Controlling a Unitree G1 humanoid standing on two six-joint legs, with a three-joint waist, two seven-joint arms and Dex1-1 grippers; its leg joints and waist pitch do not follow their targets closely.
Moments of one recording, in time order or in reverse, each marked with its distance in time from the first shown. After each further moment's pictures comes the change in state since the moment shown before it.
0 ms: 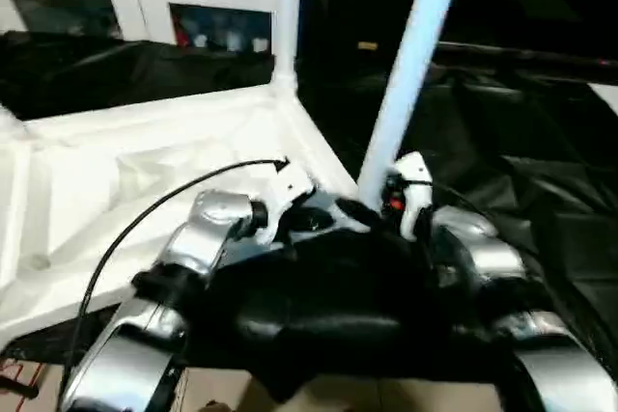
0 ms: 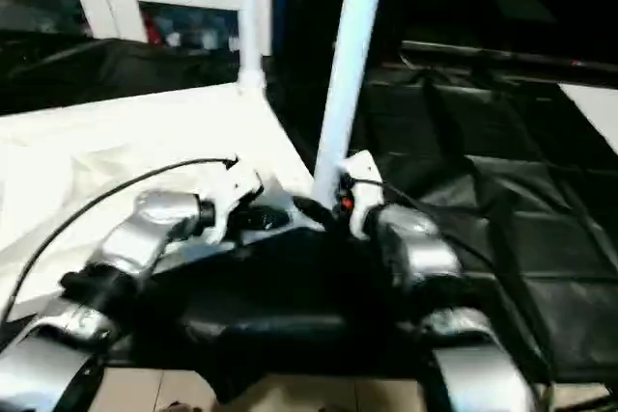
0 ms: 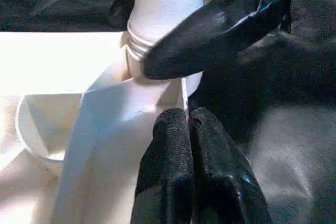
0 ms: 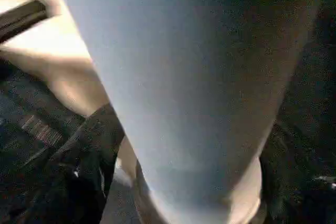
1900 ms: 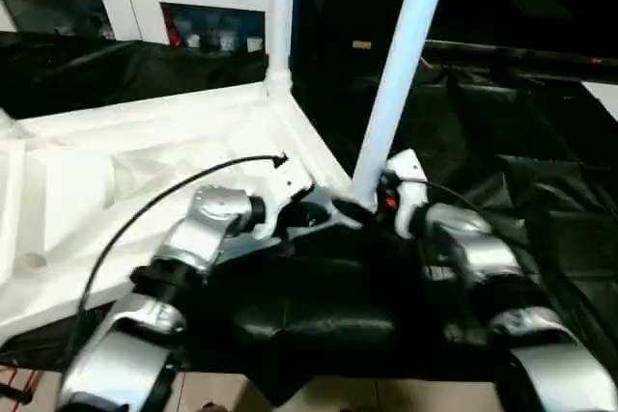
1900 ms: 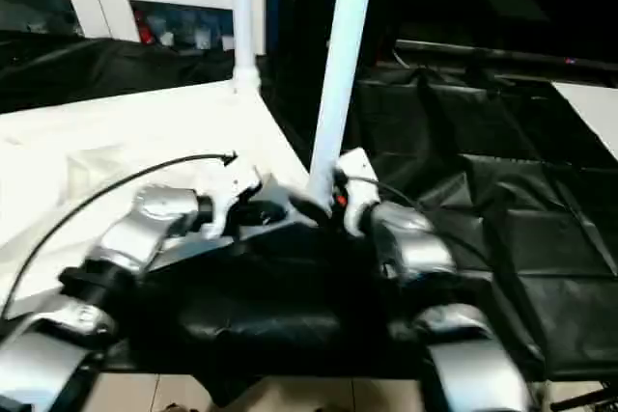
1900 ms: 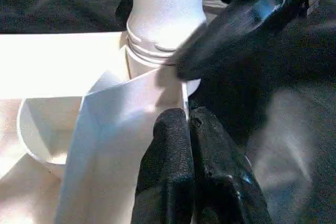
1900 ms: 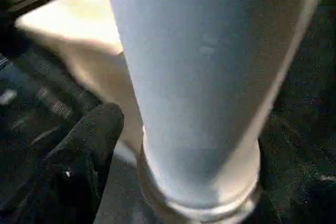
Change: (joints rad) left arm -0.019 0.036 -0.016 0.010 0.009 -0.005 0.004; right arm -0.013 0.002 0.028 0.023 -0.025 -0.033 -0.005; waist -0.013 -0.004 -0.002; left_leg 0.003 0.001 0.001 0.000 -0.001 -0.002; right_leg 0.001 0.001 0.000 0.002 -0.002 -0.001
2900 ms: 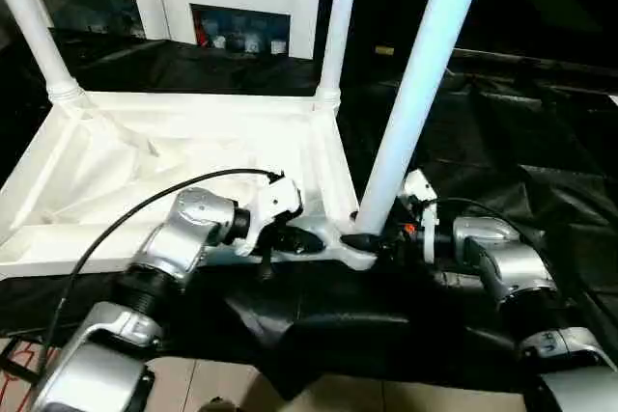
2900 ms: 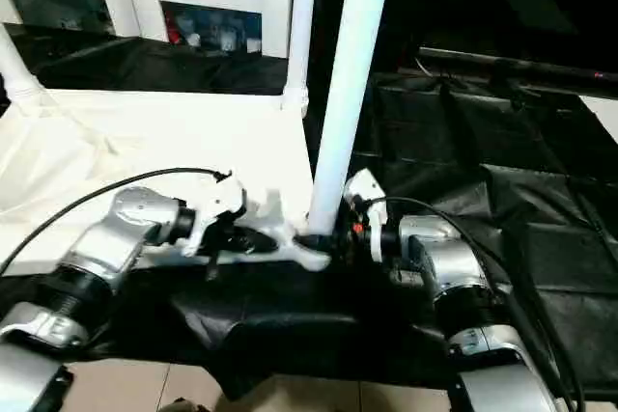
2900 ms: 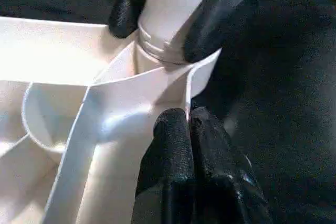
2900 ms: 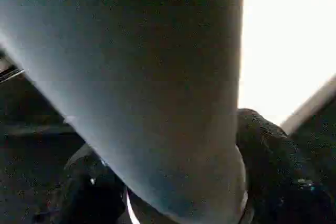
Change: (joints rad) left arm 0.024 0.022 -0.025 -0.034 -0.012 0.001 -0.060; right arm 0.055 -0.030 0.013 -0.106 0.038 0.133 0.080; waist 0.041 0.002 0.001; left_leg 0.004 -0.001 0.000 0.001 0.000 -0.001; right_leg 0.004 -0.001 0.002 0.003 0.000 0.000
